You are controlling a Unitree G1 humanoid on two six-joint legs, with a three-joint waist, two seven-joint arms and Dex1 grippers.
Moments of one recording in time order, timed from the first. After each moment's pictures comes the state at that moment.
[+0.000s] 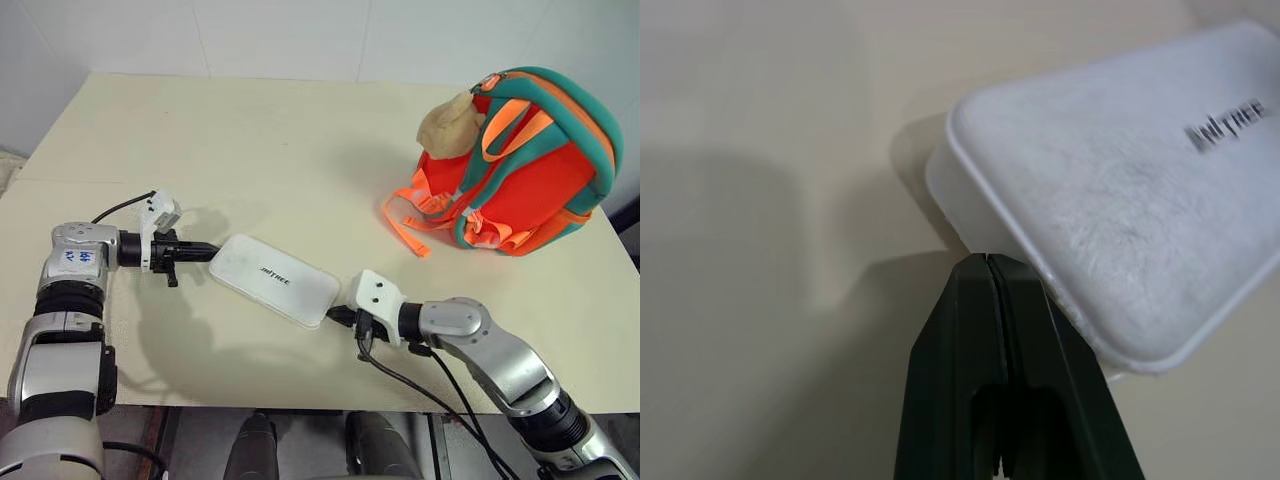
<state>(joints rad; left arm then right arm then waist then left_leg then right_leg) -0.83 0.74 0.02 0.85 -0.09 0.21 -1.40 -0.37 -0.57 0.37 -0.51 0.19 0.75 0.73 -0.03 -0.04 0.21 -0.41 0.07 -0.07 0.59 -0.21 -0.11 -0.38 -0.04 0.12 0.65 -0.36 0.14</state>
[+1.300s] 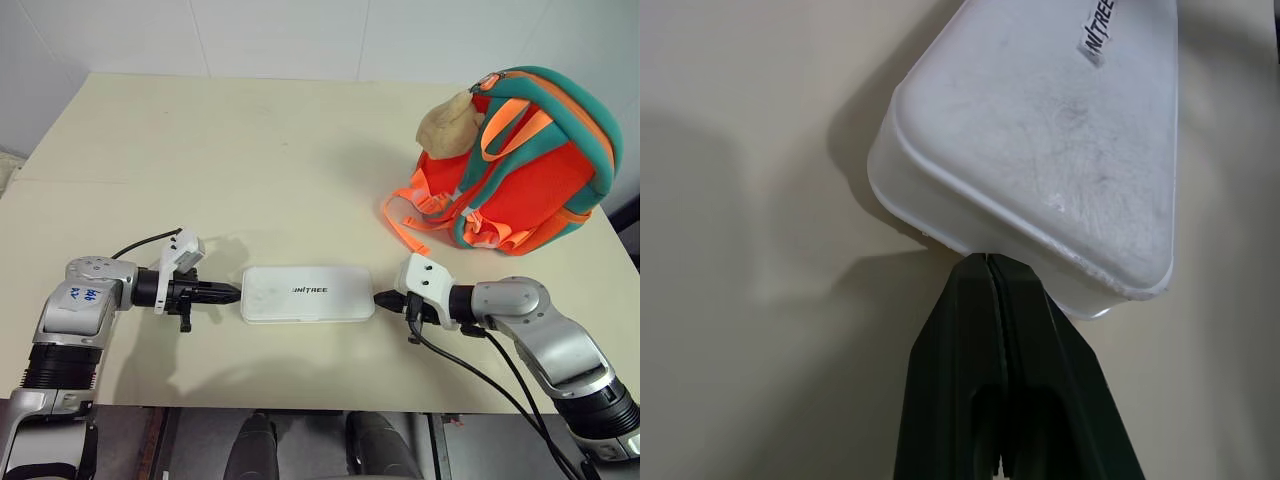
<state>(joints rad) -0.45 0.79 0.05 0.08 -0.29 0.71 -1.31 -0.35 -0.74 0.22 -0.38 0.19 0.60 0.93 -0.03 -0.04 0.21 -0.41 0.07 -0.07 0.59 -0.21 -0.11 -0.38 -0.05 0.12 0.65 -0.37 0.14</state>
